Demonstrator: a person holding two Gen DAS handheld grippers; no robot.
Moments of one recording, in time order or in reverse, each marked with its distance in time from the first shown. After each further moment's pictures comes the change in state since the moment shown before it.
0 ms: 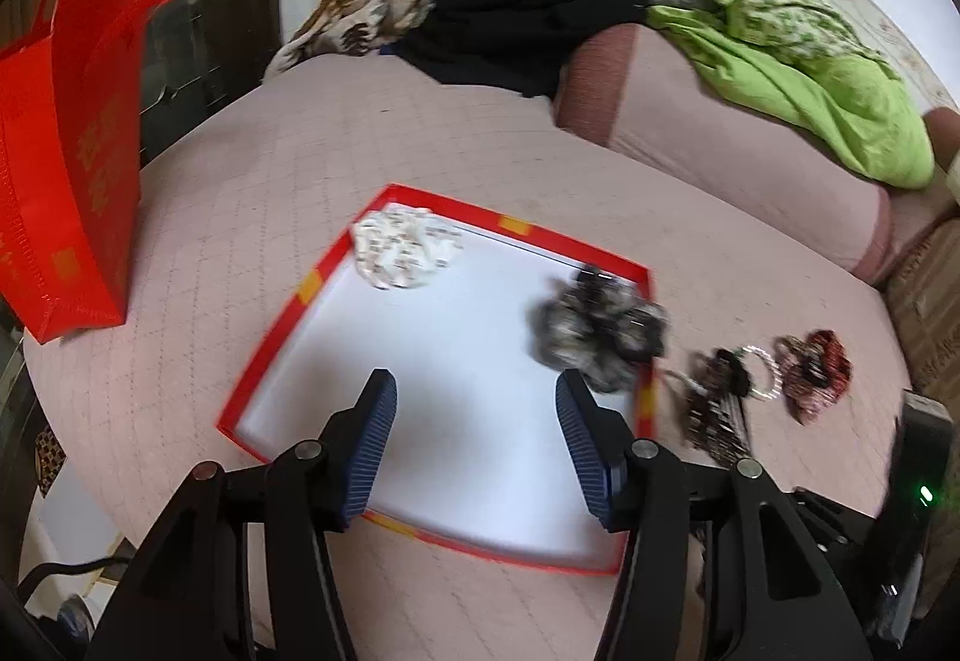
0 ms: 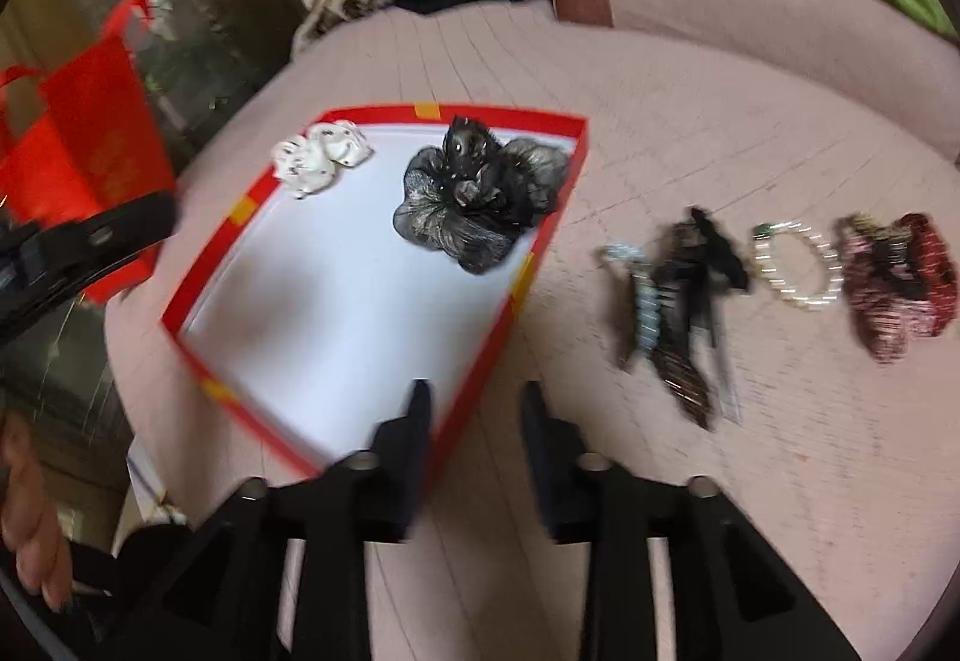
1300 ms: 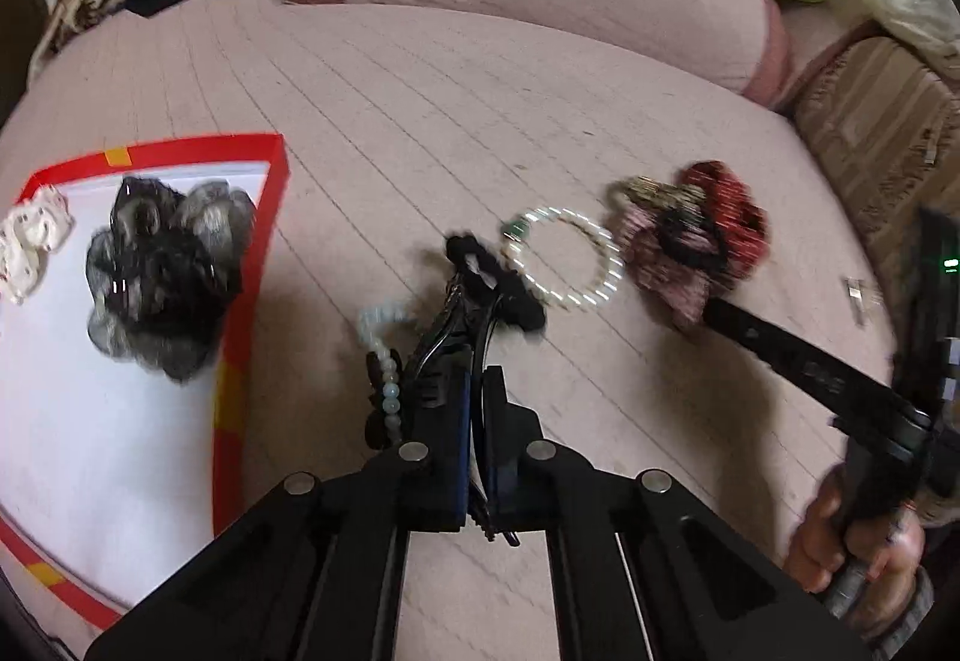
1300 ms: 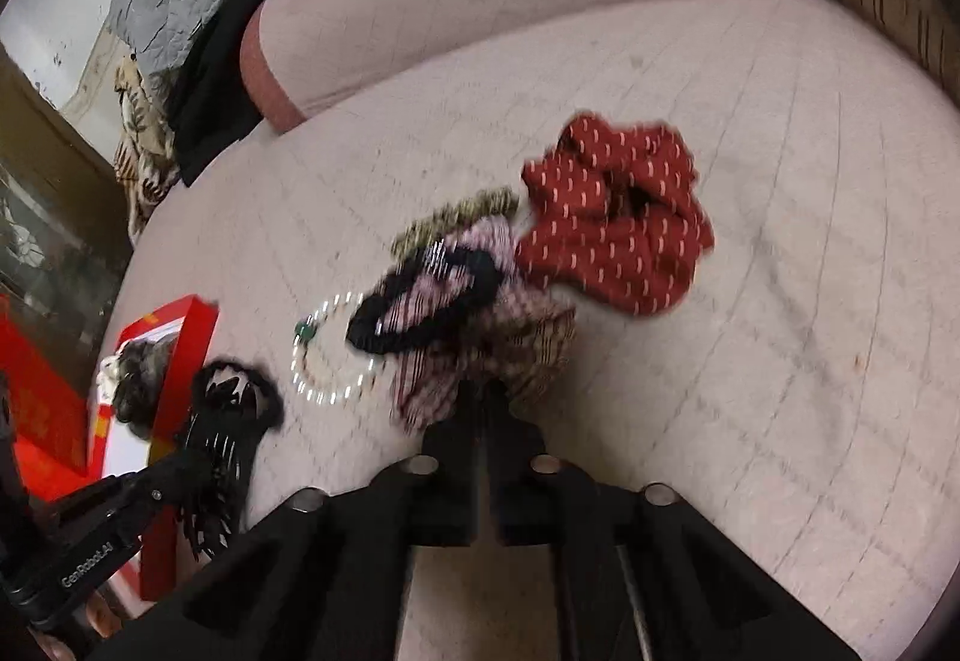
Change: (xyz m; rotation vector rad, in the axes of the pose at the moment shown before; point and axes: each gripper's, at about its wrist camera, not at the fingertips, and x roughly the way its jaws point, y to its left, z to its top) left arm 0.118 -0.188 -0.034 0.260 0.289 -0.273; right arm -0.017 -0.239 -0.012 0.470 -0.096 -0.072
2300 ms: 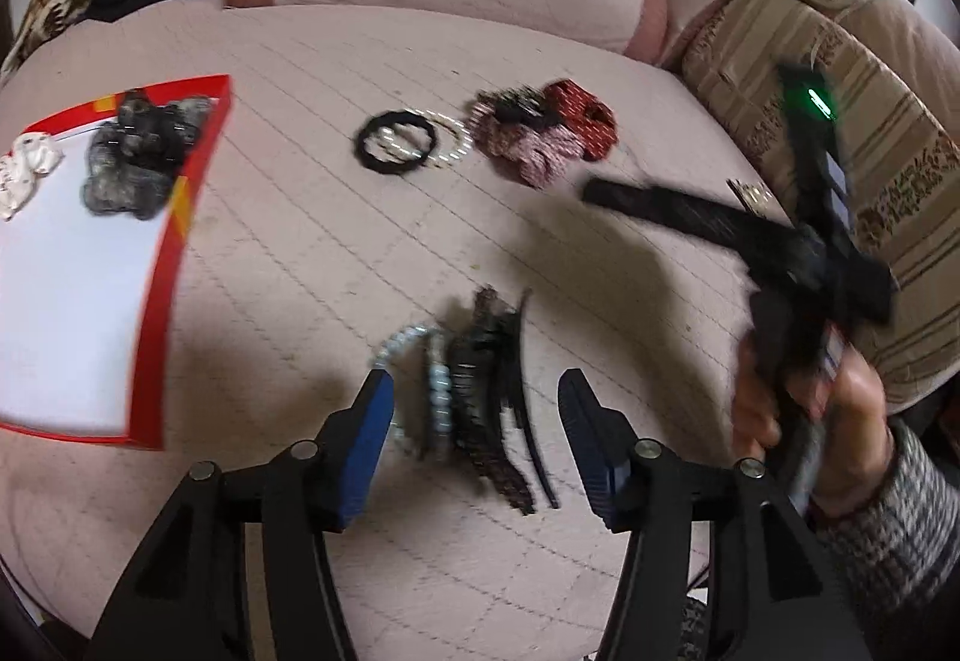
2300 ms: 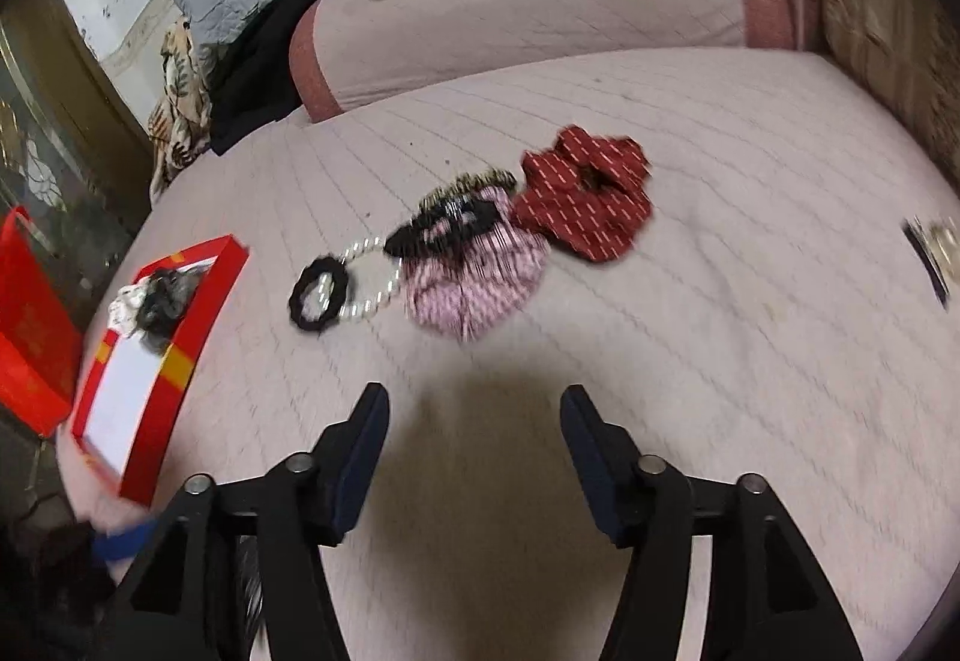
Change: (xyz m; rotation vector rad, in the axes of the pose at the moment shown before) left arm -0.045 -0.043 -0.103 0.114 -0.026 -0.136; right arm -0.032 0.011 -0.025 -0.154 -0.073 -0.046
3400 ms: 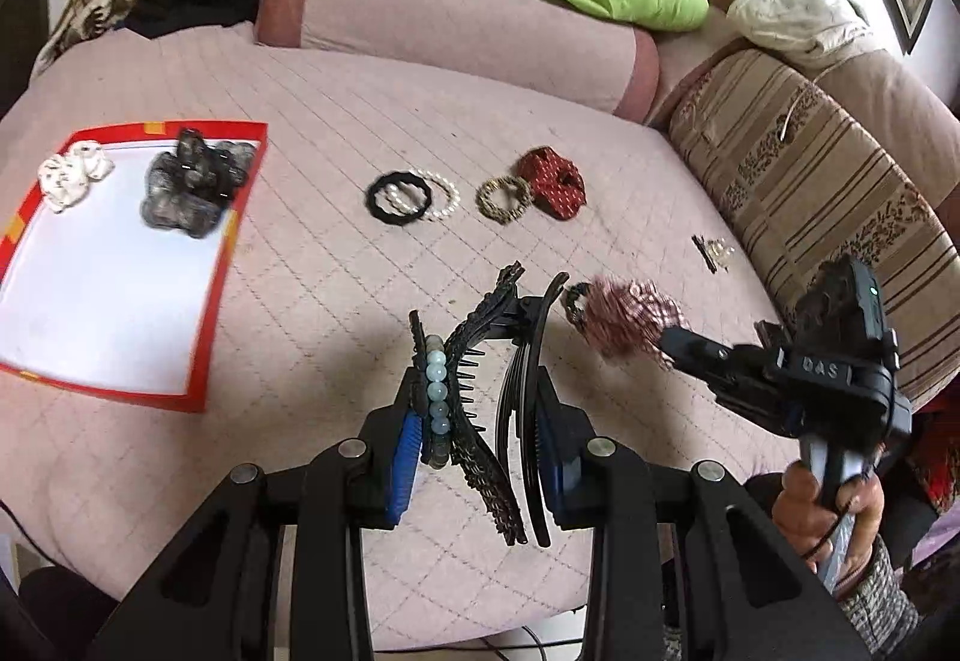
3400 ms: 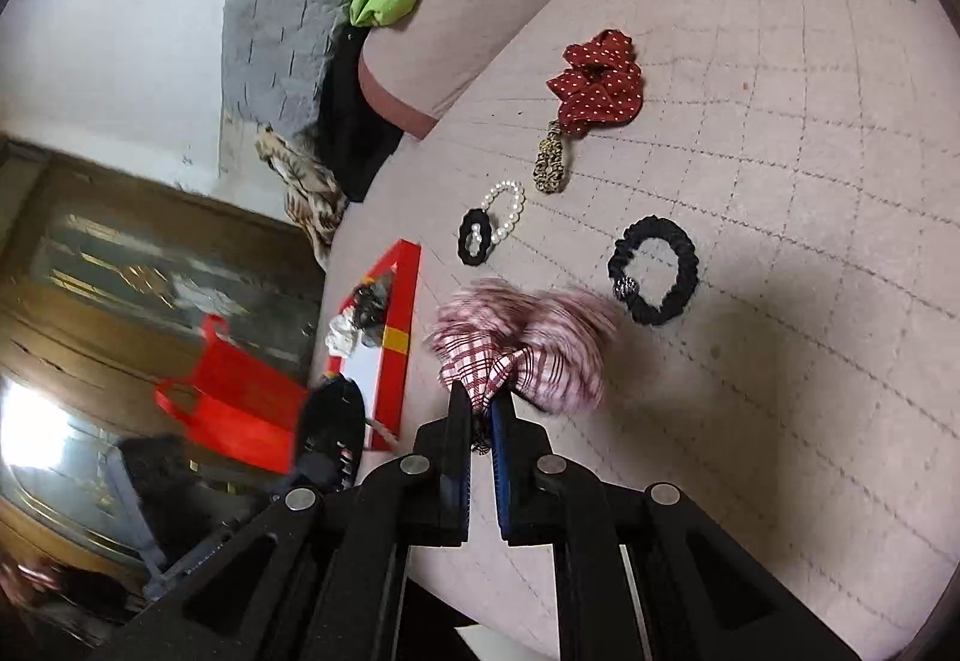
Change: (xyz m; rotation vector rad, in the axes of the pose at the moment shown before) left arm -0.077 -0.008 0.000 -0.085 -0.119 0.003; right arm -0.101 -0.049 -0.069 0.388 0.074 0.513
